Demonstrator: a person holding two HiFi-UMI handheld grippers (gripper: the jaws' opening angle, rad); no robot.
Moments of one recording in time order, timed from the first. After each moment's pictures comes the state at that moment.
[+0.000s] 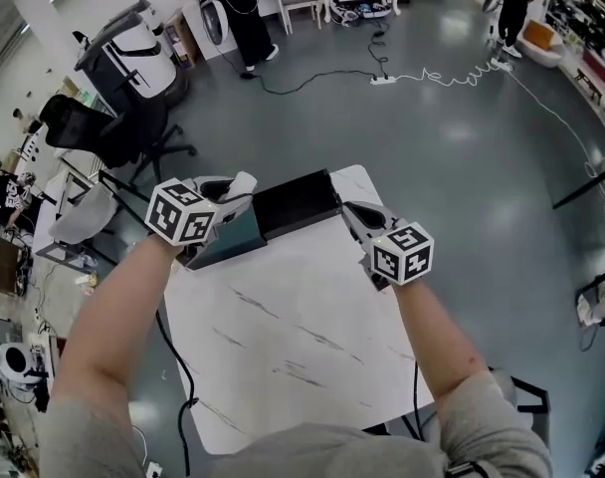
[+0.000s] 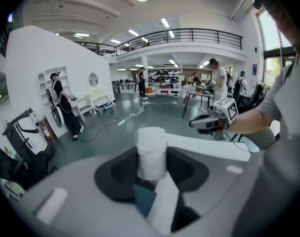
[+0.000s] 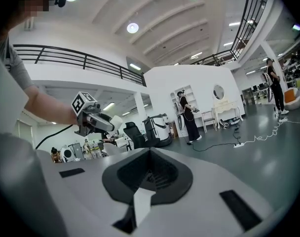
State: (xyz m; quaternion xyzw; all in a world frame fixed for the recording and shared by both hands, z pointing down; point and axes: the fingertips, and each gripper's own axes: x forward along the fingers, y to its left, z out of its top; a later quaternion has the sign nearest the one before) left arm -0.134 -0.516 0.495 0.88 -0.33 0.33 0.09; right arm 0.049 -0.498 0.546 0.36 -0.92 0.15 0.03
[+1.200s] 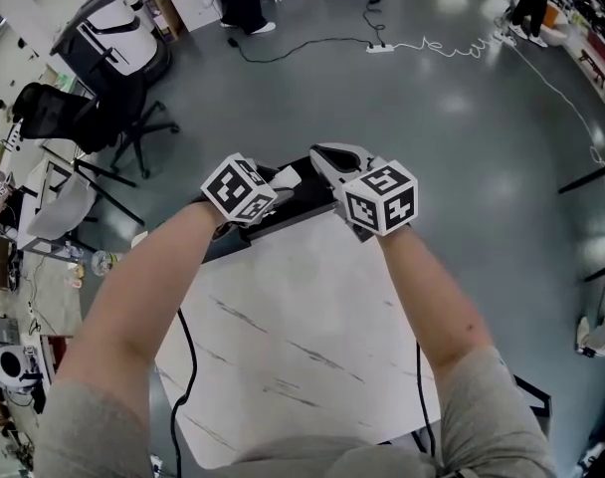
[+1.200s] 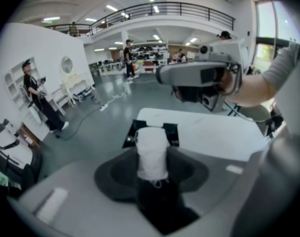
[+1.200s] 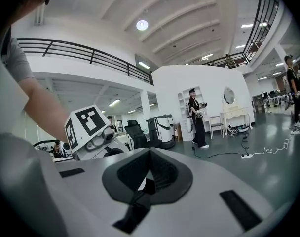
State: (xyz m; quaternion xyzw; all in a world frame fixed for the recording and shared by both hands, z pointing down) left arm -0.045 -0.591 0.644 0.86 -0.22 0.45 0.09; right arm 0.003 -0.613 0.551 0.33 -0.94 0.11 0.04
